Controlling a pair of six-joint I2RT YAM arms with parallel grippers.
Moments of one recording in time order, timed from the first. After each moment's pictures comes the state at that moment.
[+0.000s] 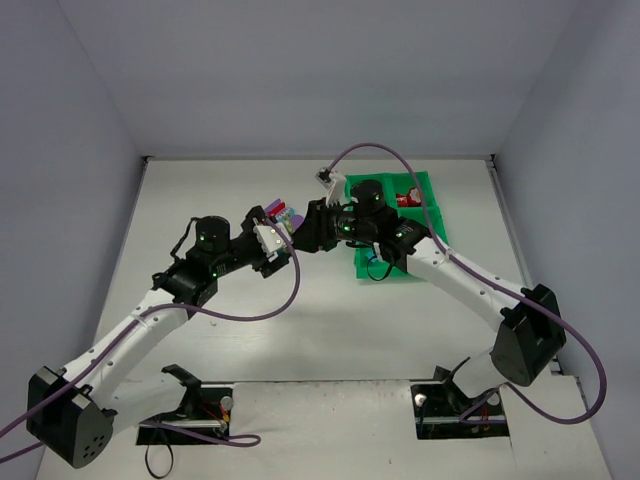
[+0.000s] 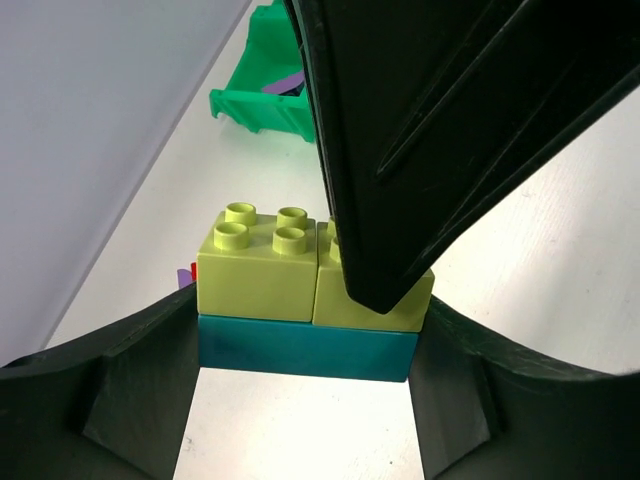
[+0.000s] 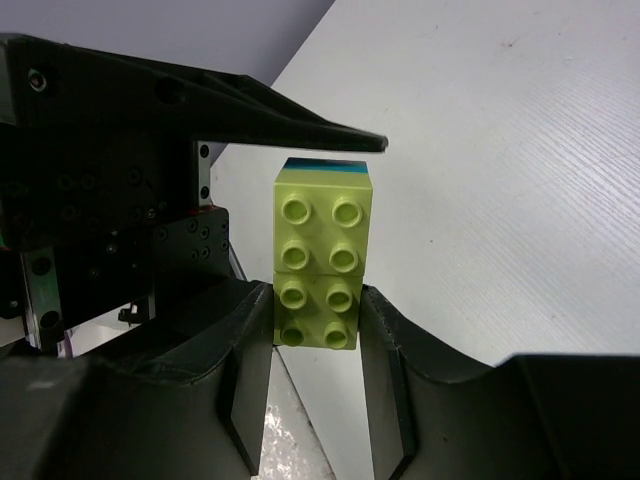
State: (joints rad) left arm -0.51 1.04 0.83 -0.08 0.39 0.54; right arm 0.70 1.48 1.18 -0.06 -0.53 0.52
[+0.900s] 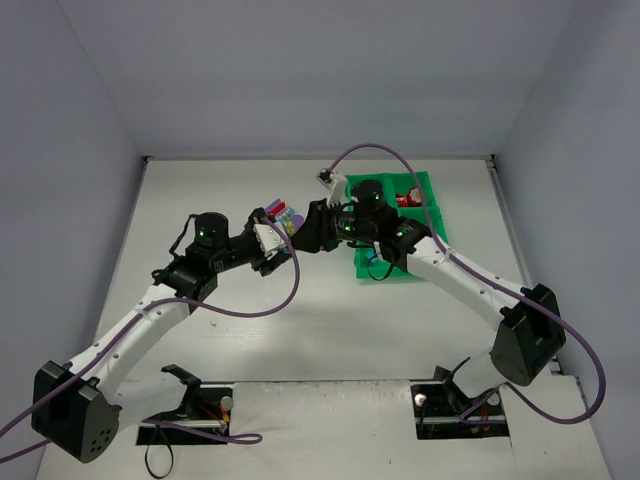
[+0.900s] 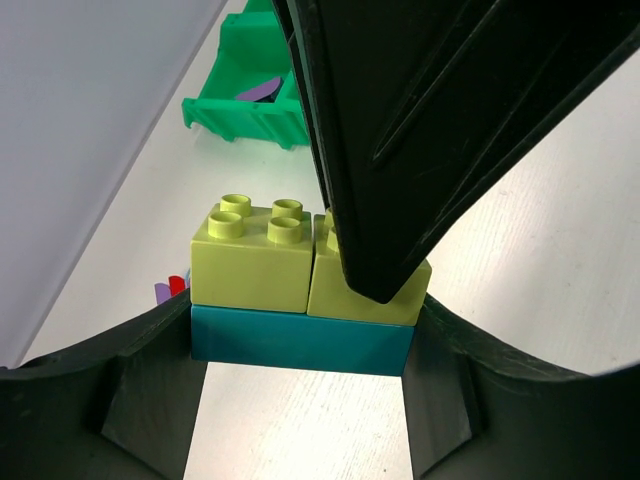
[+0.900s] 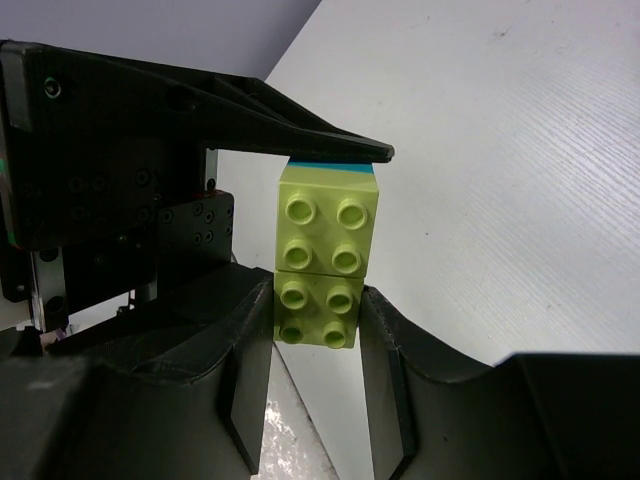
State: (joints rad) left arm -0.46 1.07 0.83 -0.08 0.52 0.55; right arm 0.69 1.48 1.18 -0.08 -0.53 0.52
